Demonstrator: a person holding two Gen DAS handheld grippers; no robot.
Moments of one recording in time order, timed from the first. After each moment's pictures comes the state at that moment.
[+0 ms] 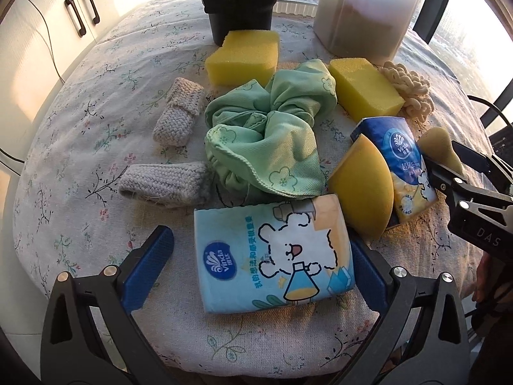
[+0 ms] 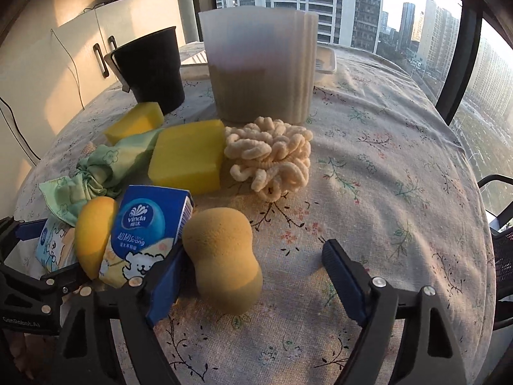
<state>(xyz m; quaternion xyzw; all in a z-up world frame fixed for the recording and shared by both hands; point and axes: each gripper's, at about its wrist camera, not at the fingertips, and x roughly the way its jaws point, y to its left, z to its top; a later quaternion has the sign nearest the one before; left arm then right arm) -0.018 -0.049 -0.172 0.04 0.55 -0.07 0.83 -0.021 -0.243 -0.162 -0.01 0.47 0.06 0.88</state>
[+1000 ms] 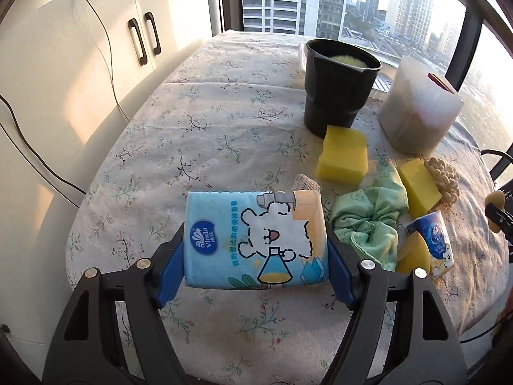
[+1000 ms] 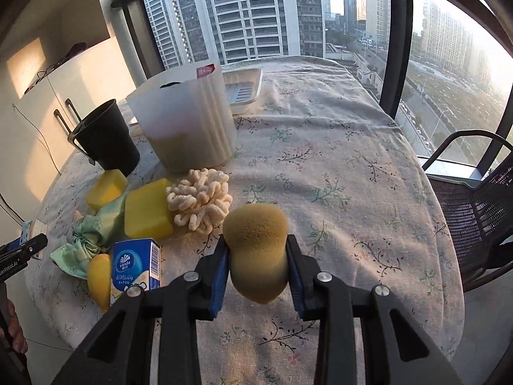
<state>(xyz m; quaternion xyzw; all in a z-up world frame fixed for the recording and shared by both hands) 0.015 0.043 -0.106 0.01 0.46 -0.01 0.89 -0.025 -0.304 -0.107 0.08 0.44 -0.04 0.89</state>
